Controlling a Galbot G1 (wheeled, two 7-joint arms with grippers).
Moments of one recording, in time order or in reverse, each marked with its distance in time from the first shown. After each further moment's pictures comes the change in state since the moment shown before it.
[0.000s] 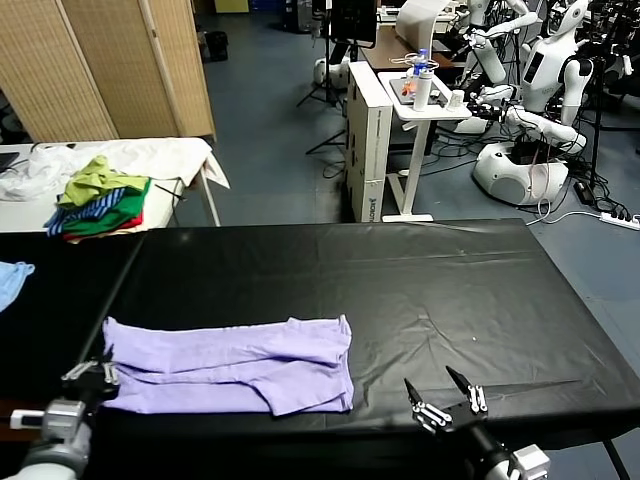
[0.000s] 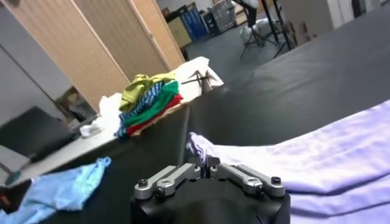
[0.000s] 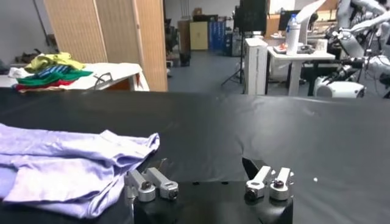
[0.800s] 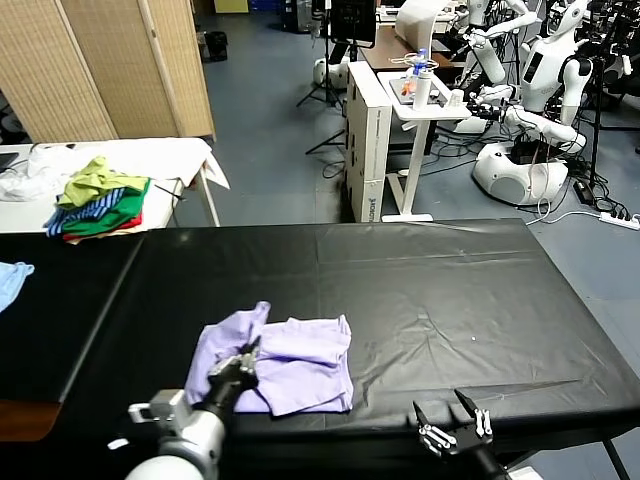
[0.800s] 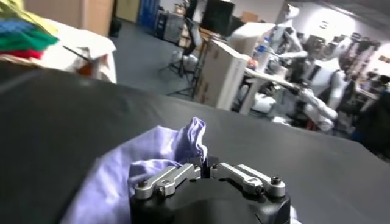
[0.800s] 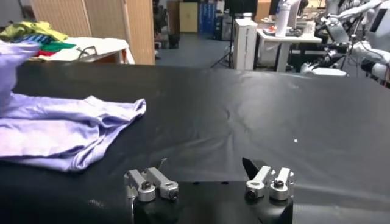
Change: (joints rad) left arm -0.142 -0.238 0.468 -0.034 -0.227 0.066 -0.095; right arm -0.026 0.046 -0.014 -0.078 -0.089 0.019 -0.004
